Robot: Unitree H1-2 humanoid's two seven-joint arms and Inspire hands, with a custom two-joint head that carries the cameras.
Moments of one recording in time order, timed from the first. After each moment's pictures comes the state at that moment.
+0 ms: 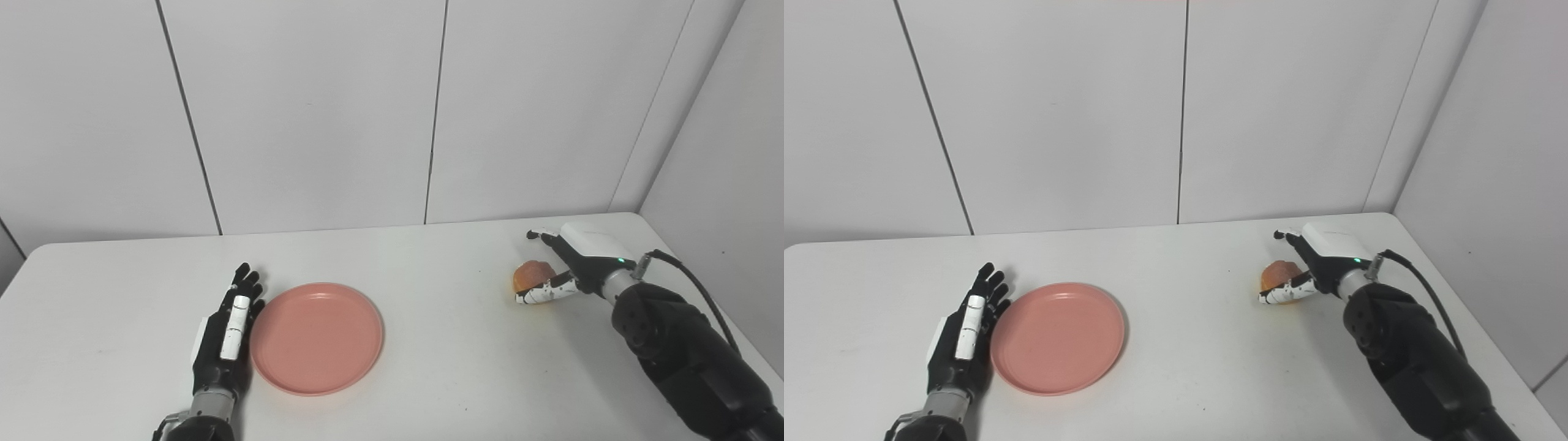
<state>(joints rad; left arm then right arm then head) -0.35 0.02 0.08 0.22 -0.17 0.02 -0.07 -0.55 -0.59 0.27 0.13 -0.74 0.36 0.34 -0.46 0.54</state>
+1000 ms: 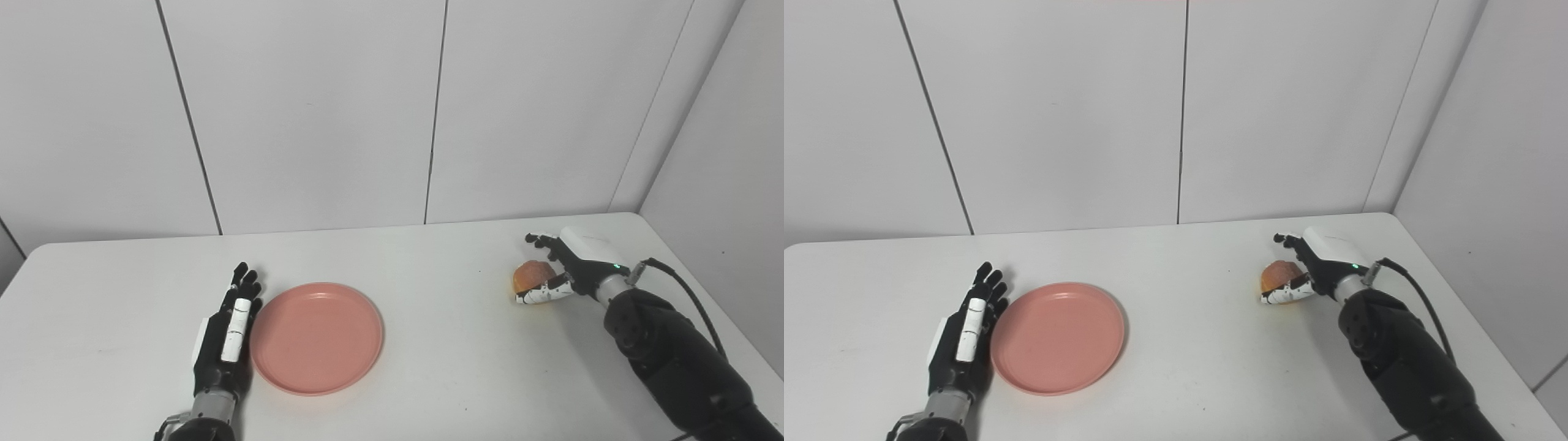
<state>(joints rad) -0.34 0.02 0.08 0.25 -0.17 -0.01 -0.08 -0.56 -0.55 0.24 0.30 -0.66 0.25 0.18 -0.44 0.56</state>
